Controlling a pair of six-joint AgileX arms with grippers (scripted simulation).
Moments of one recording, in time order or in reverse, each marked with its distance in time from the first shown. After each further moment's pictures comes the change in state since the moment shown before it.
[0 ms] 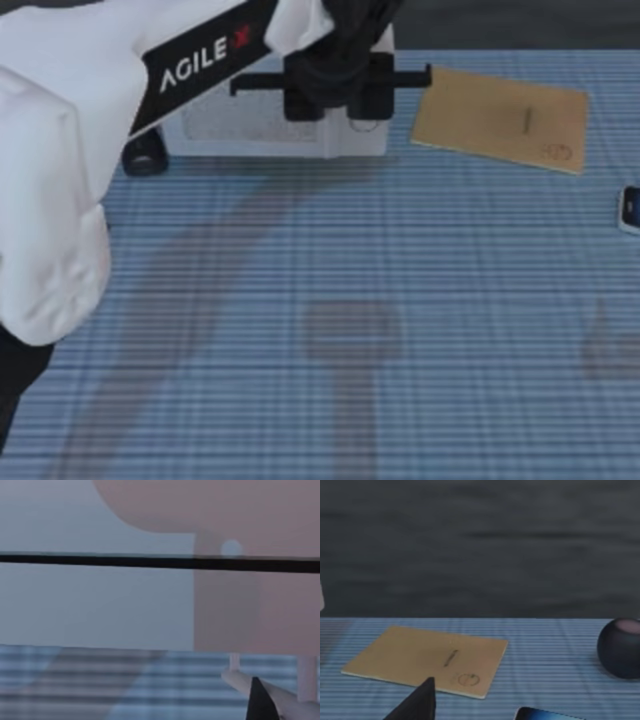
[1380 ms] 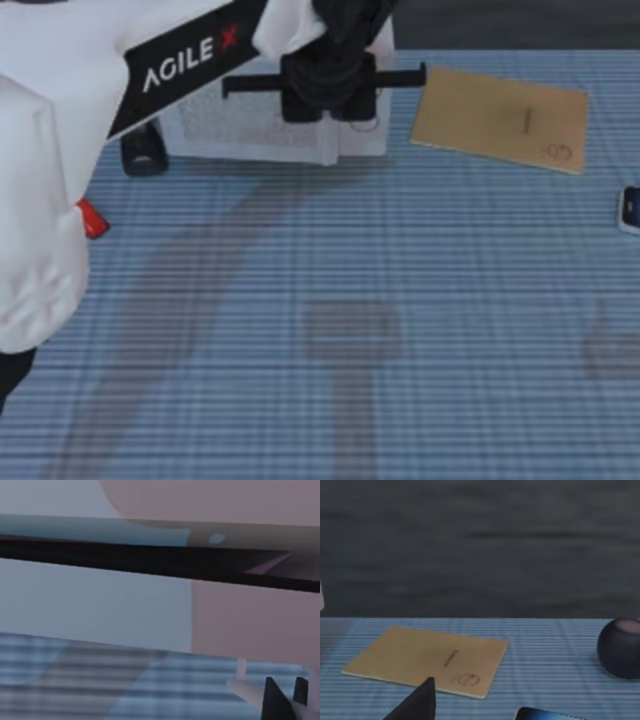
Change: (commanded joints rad) left arm -0.001 -0.055 -0.080 0.033 -0.011 -0.013; right arm 0.000 0.000 0.000 0.000 0.000 0.000
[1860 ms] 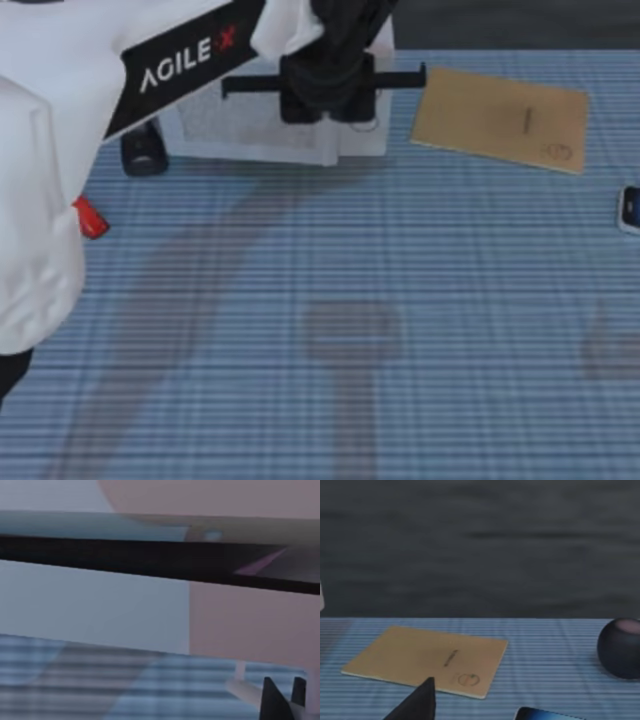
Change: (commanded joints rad) left arm -0.006 -0.007 -0.017 0.011 0.009 0.005; right arm 0.000 0.000 0.000 0.000 0.000 0.000
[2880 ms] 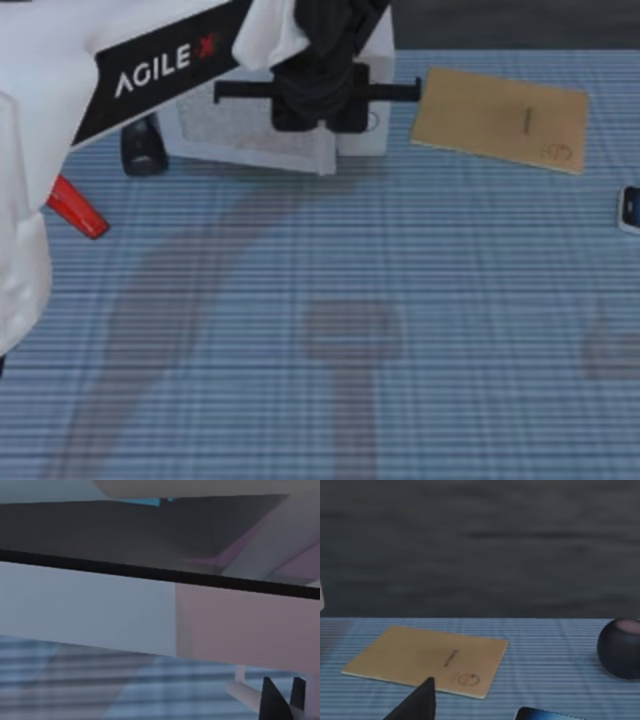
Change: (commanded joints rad) left arm 0.009 -0.075 -0.119 0.064 0.024 0.068; right arm 0.000 0.000 0.000 0.000 0.000 0.000
